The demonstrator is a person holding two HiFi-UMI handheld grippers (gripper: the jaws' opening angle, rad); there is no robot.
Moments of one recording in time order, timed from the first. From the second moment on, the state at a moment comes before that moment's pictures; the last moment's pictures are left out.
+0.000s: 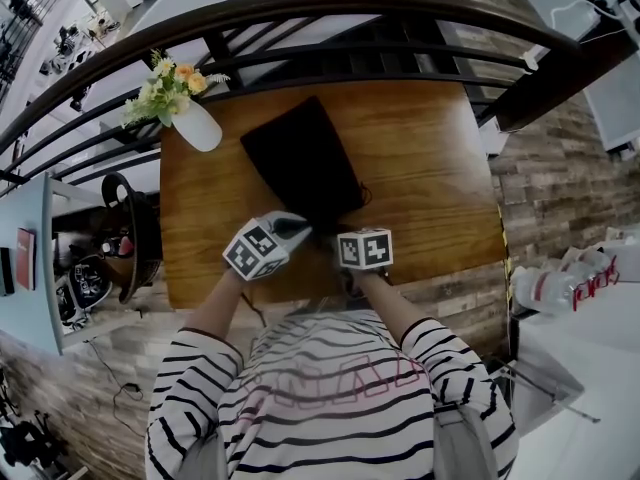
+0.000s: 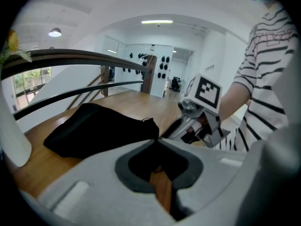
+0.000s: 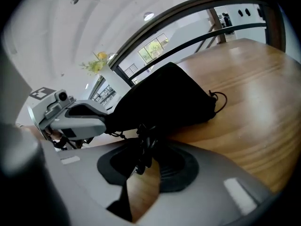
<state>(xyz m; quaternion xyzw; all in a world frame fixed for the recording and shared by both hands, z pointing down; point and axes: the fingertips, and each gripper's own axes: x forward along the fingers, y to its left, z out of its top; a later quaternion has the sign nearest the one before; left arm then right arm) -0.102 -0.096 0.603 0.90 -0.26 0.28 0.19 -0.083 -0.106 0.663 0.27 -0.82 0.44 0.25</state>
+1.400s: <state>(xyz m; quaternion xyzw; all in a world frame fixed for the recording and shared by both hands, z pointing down) -0.121 -0.100 0.612 0.88 -0.35 0.27 0.18 -0.097 -0.150 0.651 0.27 -0.84 0.40 0.24</state>
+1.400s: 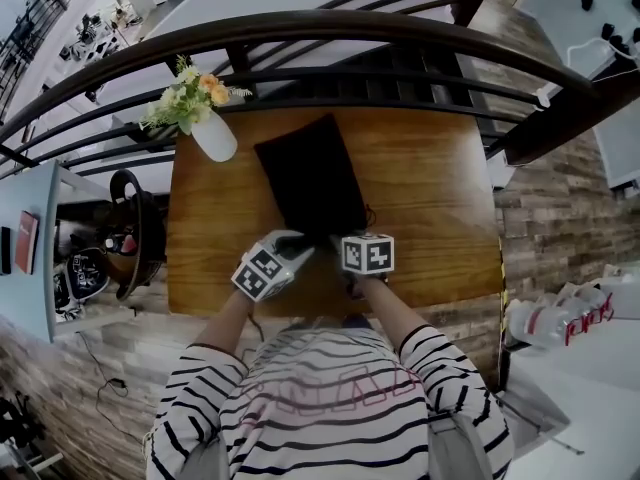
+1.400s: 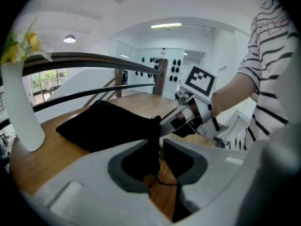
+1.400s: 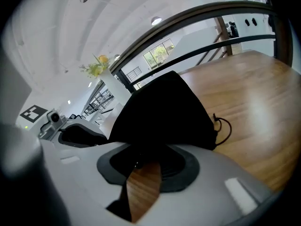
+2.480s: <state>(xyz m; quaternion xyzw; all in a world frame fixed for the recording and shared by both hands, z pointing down) -0.138 -0.097 0.510 0.85 -0.51 0.13 0.11 -0.046 -0.129 0.526 0.30 -0.89 0.31 0.13</state>
